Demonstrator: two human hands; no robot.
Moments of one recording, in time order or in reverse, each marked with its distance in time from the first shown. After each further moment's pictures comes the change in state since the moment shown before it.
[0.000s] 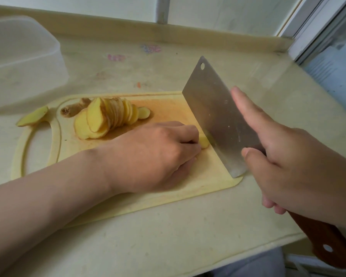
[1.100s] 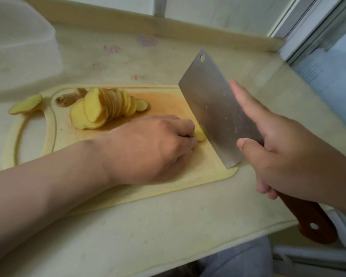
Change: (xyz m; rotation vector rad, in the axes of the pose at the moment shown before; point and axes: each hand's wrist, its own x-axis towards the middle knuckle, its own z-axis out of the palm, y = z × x) left_hand -0.003 -0.002 0.005 0.013 0.032 0.016; right_hand -0.001 0.002 -0.003 0.093 0.002 0.026
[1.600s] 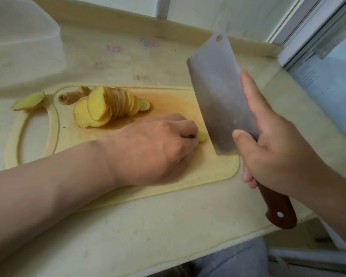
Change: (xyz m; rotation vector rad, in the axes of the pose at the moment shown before) left_hand -0.002 0.004 0.001 0.018 0.016 -0.025; right_hand 0.008 0.001 0.015 0.105 0.159 -0.066
